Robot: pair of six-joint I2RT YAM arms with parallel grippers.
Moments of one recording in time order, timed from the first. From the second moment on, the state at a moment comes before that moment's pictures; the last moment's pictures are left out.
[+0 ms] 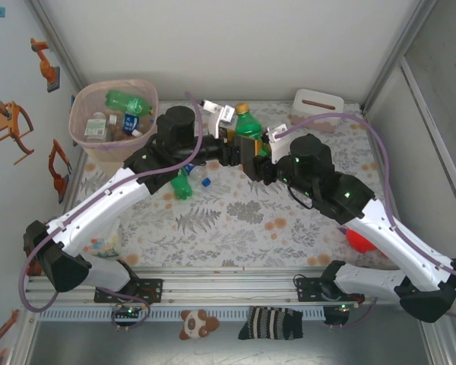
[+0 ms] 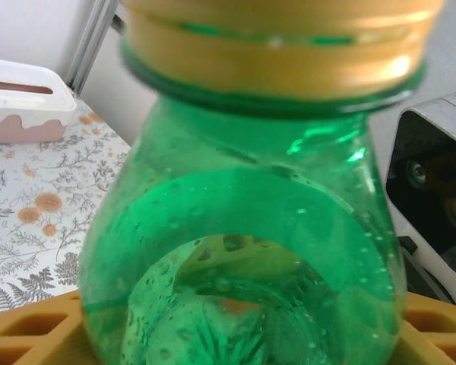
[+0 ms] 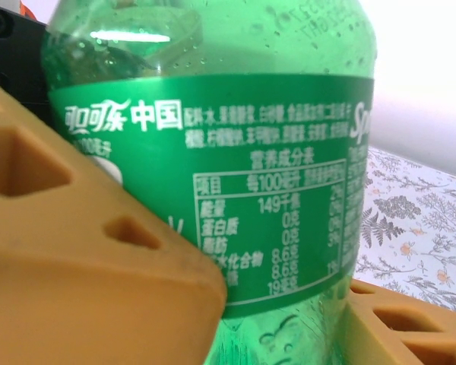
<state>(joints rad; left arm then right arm) -0.85 1.39 1.43 -0.25 0.47 -0.51 0.85 1.08 1.27 -0.54 0.08 0.14</state>
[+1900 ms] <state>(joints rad) 0.12 1.41 1.66 -0.76 0.31 -0.97 0.85 0.98 1.27 -0.57 0.10 0.14</state>
